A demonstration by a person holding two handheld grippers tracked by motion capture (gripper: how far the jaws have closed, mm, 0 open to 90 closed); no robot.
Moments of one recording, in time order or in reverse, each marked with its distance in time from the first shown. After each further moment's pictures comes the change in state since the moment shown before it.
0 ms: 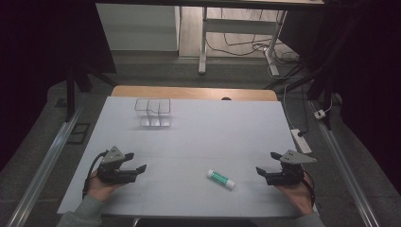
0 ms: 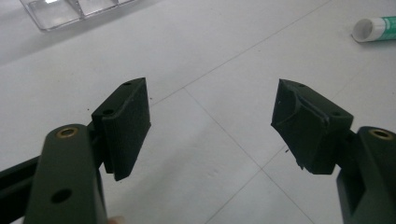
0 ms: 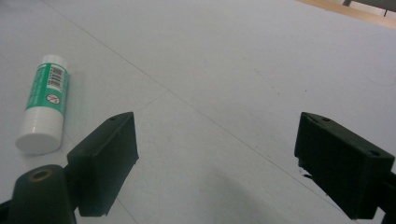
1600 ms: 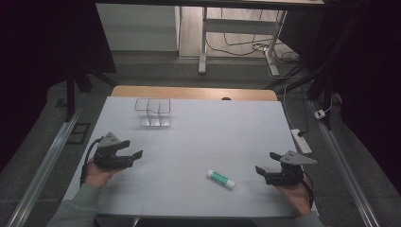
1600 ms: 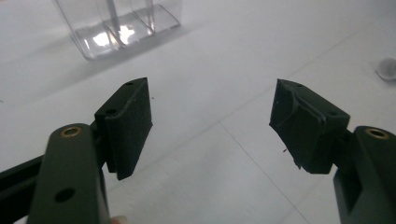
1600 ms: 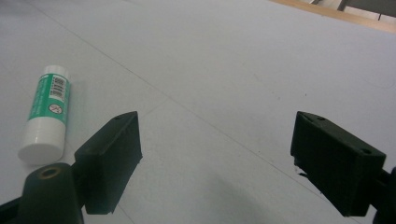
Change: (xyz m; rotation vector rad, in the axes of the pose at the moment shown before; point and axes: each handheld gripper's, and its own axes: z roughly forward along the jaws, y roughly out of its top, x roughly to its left) left arm 0.029 0.031 -0.003 -0.023 0.046 -0.041; right arm 0.003 -0.001 0.001 -0.026 -0.006 0.021
